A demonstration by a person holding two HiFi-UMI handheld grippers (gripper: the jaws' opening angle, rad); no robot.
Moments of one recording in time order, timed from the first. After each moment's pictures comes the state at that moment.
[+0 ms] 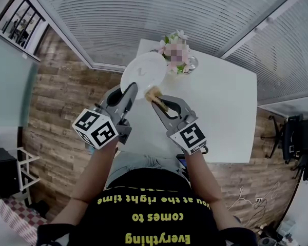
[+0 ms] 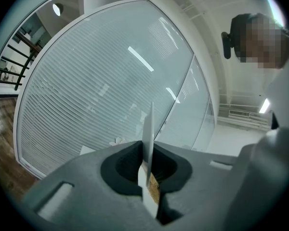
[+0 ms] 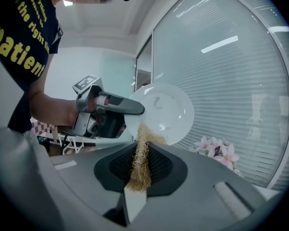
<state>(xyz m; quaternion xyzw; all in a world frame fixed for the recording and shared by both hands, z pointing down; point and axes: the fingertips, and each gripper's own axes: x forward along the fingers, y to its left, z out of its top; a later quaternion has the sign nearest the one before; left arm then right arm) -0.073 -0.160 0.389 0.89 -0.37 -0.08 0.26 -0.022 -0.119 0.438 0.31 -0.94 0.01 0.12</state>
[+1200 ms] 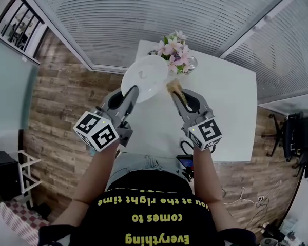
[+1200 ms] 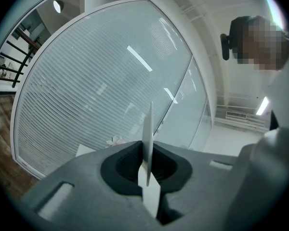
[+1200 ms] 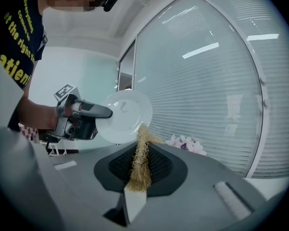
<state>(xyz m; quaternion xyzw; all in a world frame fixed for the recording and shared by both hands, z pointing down) -0.071 -0.152 0.387 0.89 -0.35 -0.09 0.27 0.048 -0.147 0.427 0.41 -0.91 0.04 0.10</state>
